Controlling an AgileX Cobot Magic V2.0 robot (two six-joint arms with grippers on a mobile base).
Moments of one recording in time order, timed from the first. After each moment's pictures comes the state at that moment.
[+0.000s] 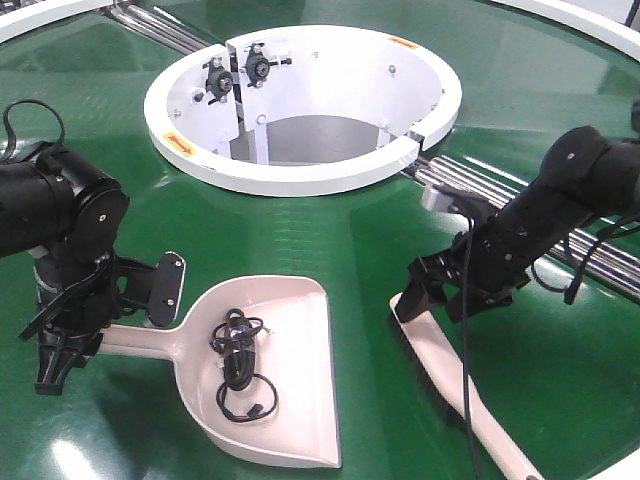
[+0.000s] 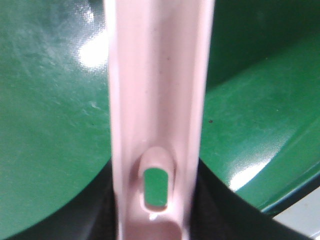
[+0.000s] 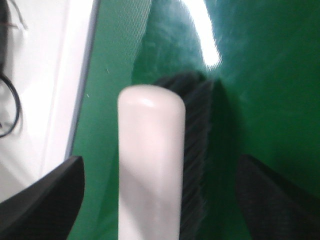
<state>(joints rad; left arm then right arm) -0.40 1.73 -1.19 0.30 1.22 1.03 0.11 1.88 -1.30 0.54 1.09 -0.49</state>
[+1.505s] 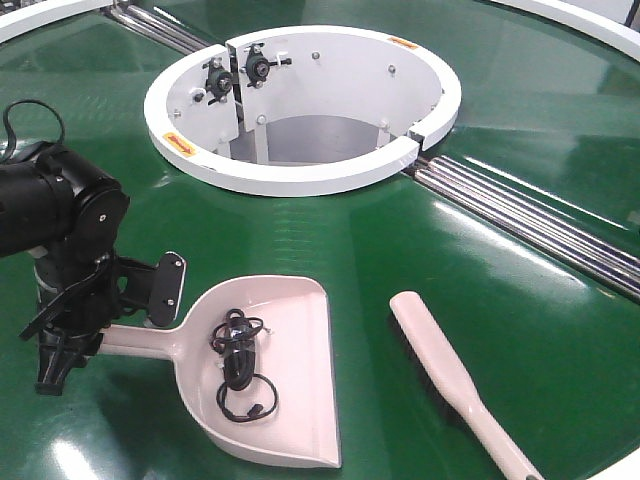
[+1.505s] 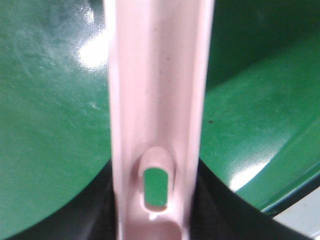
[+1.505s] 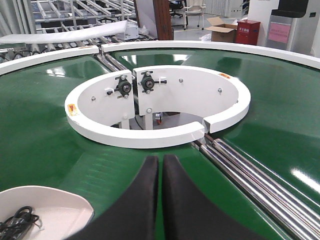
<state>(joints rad) -0.40 1.73 -1.19 0.30 1.22 1.03 0.14 0.53 -0.58 0.47 0.31 -0.48</state>
